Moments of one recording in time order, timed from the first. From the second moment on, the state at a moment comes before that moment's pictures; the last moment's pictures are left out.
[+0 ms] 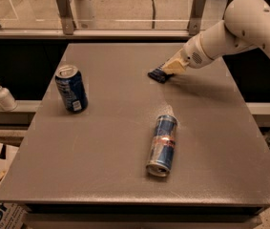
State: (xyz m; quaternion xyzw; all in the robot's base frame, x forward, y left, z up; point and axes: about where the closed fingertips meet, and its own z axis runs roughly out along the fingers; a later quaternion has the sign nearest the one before) arm 0.688 -0.122 0.834 -0.49 0.79 0.17 0.34
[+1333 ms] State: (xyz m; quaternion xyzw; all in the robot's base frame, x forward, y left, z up) arm 0.688 -0.126 0.843 -0.48 0.79 0.18 0.35
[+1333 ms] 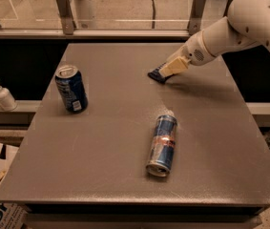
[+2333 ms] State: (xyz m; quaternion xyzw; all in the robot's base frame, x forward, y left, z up) arm 0.697 -0.129 0.824 -0.48 0.79 0.16 0.34
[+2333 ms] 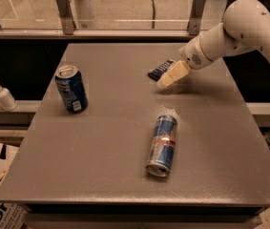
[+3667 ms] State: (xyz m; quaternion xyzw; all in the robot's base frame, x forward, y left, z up) arm 0.700 -0.133 0.821 -0.47 0.79 0.15 0.36
